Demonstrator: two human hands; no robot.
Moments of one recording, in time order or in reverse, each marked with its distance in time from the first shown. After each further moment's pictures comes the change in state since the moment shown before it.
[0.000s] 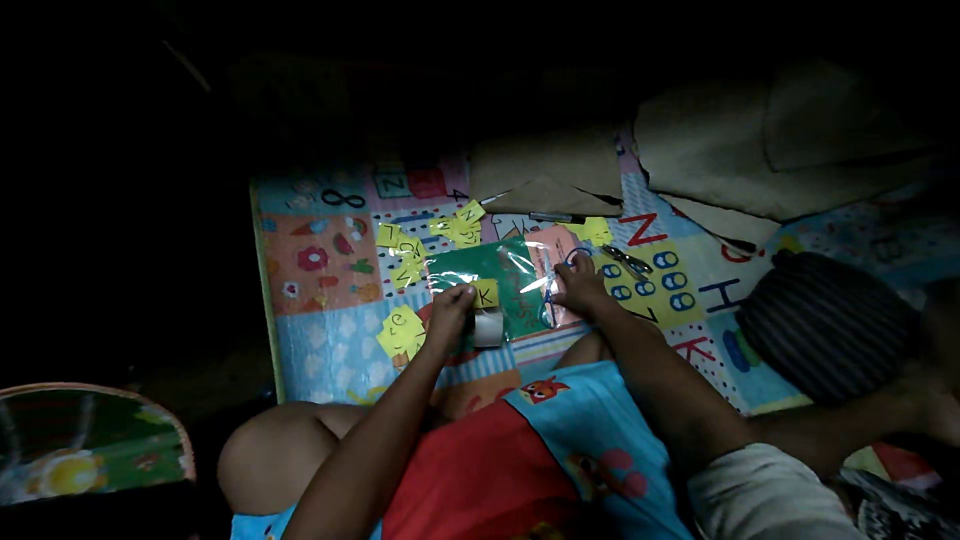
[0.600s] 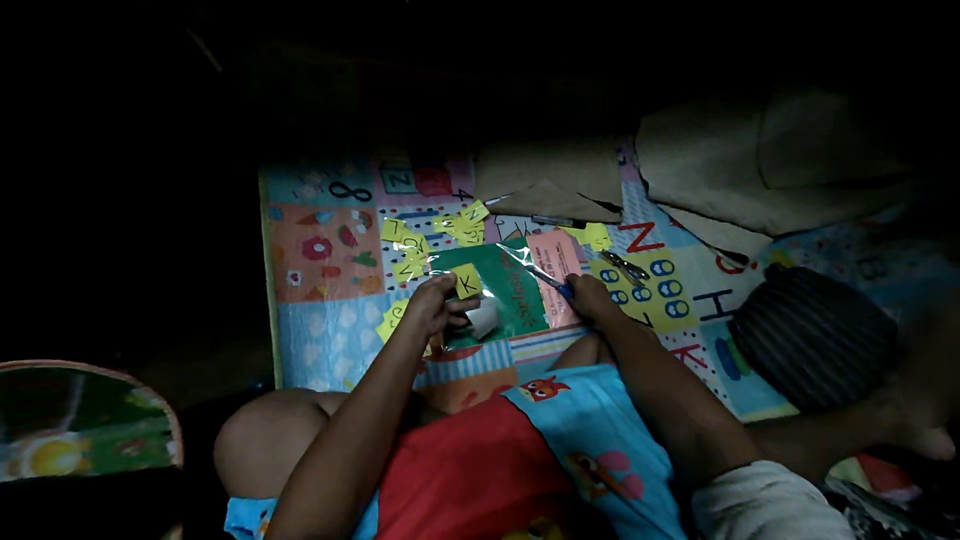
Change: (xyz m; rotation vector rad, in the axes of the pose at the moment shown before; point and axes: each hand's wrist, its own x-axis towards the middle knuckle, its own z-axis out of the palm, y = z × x) left_hand 0.003 0.034 -0.021 -0.189 0.059 -0.432; right_hand -0.013 -0.003 -0.011 -0.018 -0.102 0.113
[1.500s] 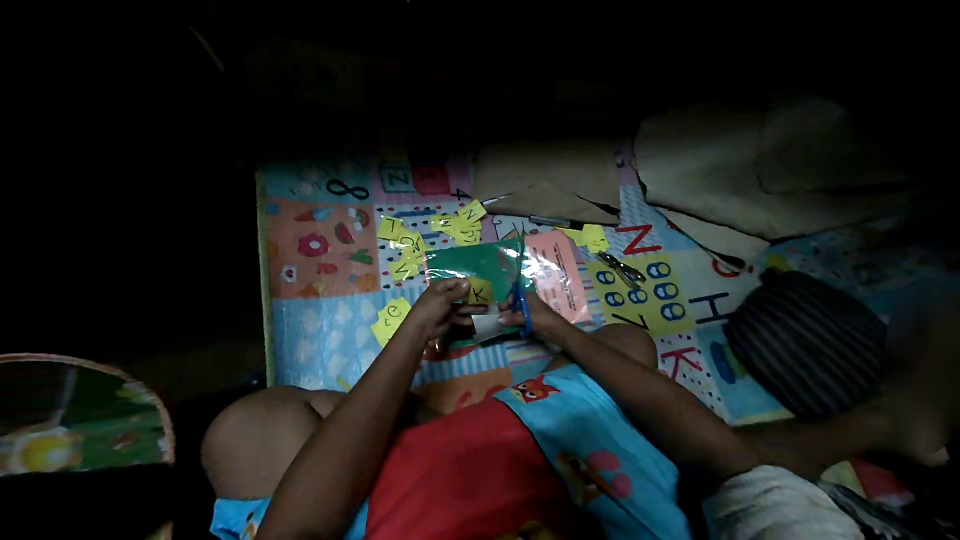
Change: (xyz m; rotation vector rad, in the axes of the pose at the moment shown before) left_hand -0.002 -0.010 0.005 0.089 -0.231 0.138; right_hand -0.044 -0.084 0.025 0.953 -0.271 -0.241
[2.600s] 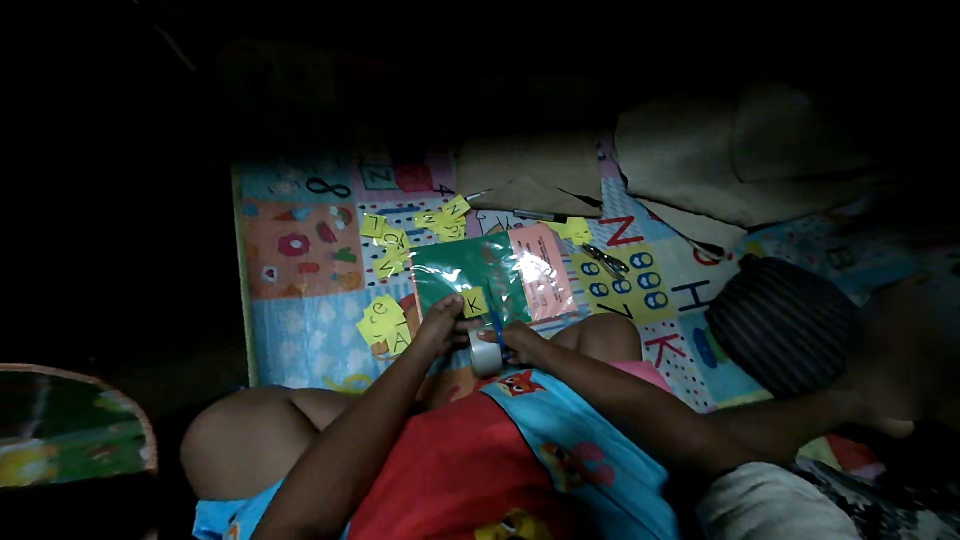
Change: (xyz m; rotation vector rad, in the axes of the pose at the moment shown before) left_hand 0.001 -0.042 0.029 -0.022 0.155 -0.184; right_hand -0.033 -0.003 0.037 0.065 0.119 0.586
